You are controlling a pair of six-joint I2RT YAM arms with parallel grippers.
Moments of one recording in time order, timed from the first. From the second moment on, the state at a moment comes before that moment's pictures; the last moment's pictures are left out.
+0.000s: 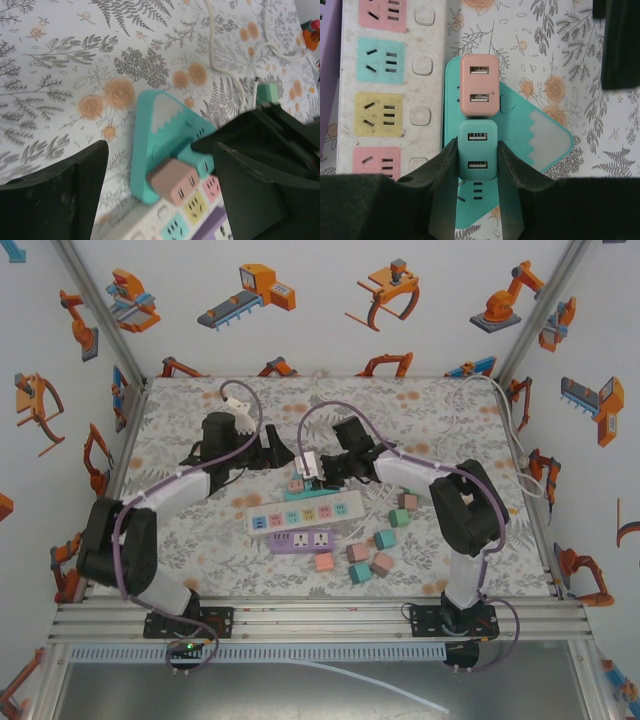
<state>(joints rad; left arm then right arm) -0.38 1.59 0.91 0.16 0.40 -0.41 0.63 1.88 1.24 -0.23 -0.71 -1.09</state>
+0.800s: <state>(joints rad) -0.43 1.83 0.93 0.20 0.42 -0.42 0.64 1.88 1.24 -0.23 -0.70 -1.09</state>
